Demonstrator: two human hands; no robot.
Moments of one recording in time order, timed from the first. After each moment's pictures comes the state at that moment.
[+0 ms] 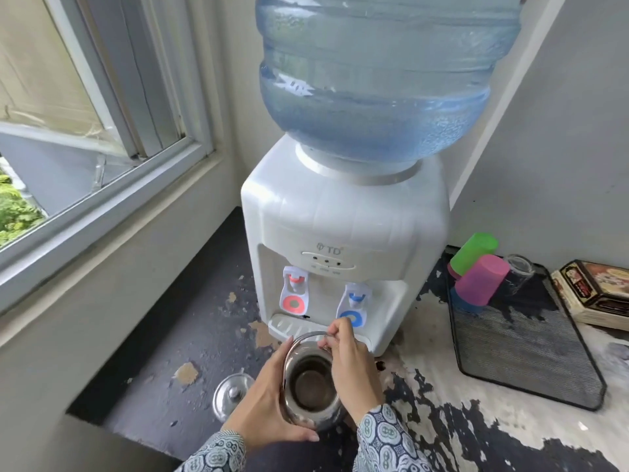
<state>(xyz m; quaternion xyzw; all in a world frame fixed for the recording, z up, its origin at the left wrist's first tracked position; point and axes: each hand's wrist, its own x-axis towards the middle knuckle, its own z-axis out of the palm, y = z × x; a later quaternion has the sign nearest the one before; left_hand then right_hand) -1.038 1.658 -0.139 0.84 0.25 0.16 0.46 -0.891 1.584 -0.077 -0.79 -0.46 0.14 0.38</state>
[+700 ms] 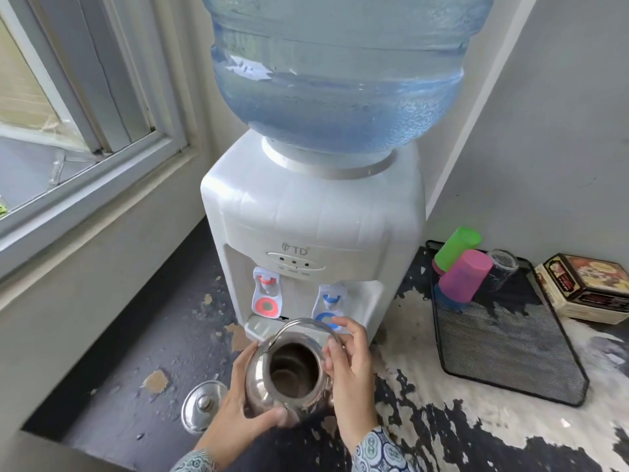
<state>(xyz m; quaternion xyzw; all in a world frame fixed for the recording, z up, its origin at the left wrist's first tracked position) -1.031 1.647 -0.136 0.70 0.32 0.21 0.60 -0.882 1.565 -0.080 -0.62 -0.27 0.25 0.69</state>
